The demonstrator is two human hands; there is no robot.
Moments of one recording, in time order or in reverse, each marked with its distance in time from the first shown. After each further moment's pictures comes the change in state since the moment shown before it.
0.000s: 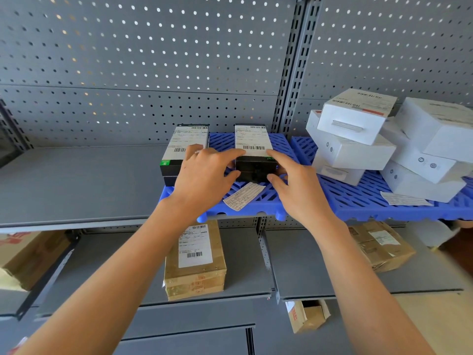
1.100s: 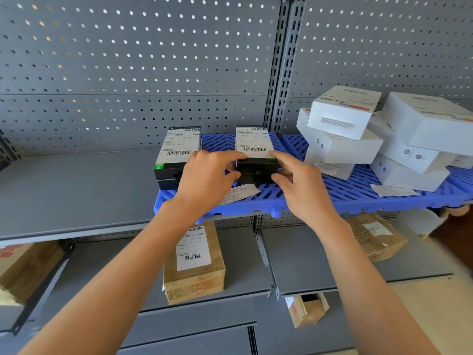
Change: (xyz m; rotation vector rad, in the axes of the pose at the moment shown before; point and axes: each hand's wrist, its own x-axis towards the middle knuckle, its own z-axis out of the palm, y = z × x) left_hand 0.007 0.012 0.001 -0.189 -0.120 -0.120; right_hand -0.008 0.007 -0.010 0.111 0.035 0.099
